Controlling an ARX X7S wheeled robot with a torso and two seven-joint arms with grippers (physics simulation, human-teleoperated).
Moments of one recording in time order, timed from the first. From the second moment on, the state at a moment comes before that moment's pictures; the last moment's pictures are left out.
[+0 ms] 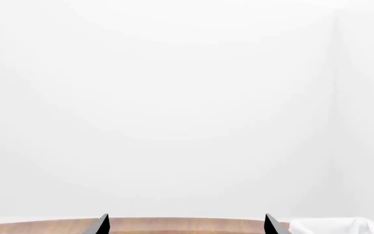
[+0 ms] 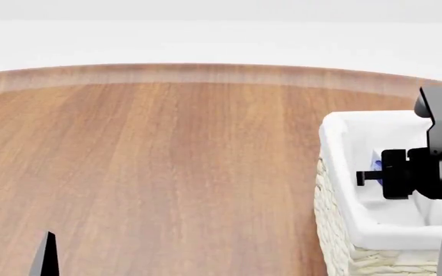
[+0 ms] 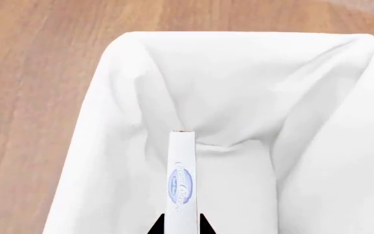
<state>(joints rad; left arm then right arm) 0.16 -0.47 0.32 0.78 -0.33 -0.02 -0.40 1.45 0.38 -0.33 1.31 0.02 0.84 -0.57</state>
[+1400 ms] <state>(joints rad) 0.15 -0.48 0.33 0.77 -0.33 -0.01 -0.42 1.09 0.30 -0.02 0.43 0.16 0.64 -0.15</state>
